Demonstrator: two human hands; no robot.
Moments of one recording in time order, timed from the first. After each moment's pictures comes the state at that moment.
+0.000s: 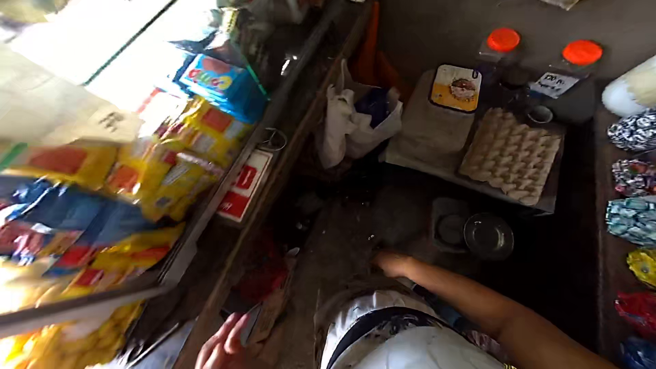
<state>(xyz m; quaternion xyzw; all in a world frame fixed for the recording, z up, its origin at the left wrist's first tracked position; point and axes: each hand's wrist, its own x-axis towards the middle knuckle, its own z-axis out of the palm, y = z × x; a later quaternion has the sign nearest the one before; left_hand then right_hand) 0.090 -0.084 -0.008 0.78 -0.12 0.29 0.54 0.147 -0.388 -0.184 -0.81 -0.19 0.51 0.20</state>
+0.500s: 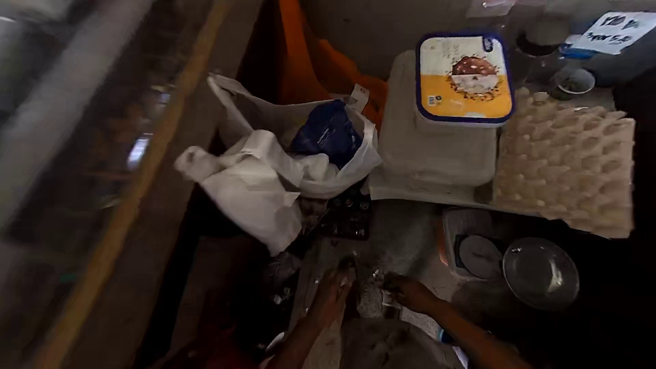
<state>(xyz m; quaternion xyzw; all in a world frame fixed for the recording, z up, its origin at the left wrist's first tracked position) 0.351 -0.239 -0.358 0.82 -0.23 -0.43 0.29 0.213 -0.503 -0.429 -0.80 0.05 0.43 0.43</state>
